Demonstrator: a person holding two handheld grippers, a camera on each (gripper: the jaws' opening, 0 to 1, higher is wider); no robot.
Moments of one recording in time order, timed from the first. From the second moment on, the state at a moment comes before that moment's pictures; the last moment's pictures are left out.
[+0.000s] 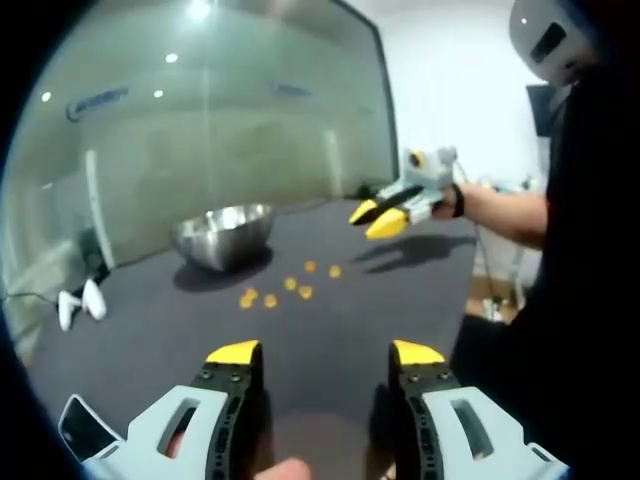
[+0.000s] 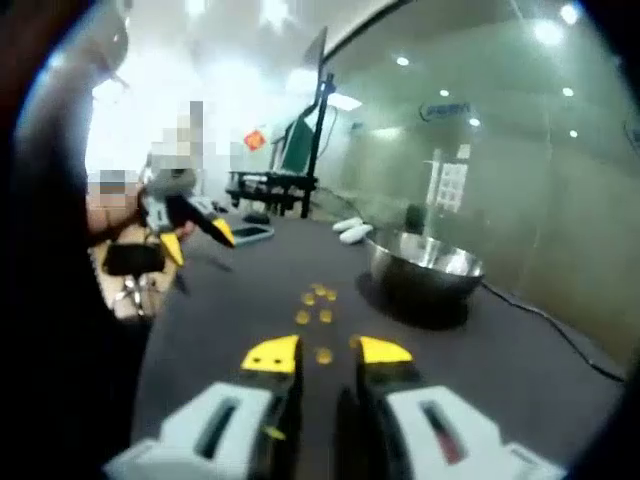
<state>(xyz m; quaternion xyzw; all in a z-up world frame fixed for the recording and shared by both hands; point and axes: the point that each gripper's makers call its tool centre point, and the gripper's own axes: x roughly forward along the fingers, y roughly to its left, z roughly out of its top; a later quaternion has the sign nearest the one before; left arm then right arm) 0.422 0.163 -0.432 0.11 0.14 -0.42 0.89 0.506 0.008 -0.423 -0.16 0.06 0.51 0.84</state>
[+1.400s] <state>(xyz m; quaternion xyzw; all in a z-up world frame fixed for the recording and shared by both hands) 0.421 0.171 -0.440 0.12 0.16 -0.41 0.89 0.542 0.053 -0.480 -0.13 0.14 0.51 0.84</state>
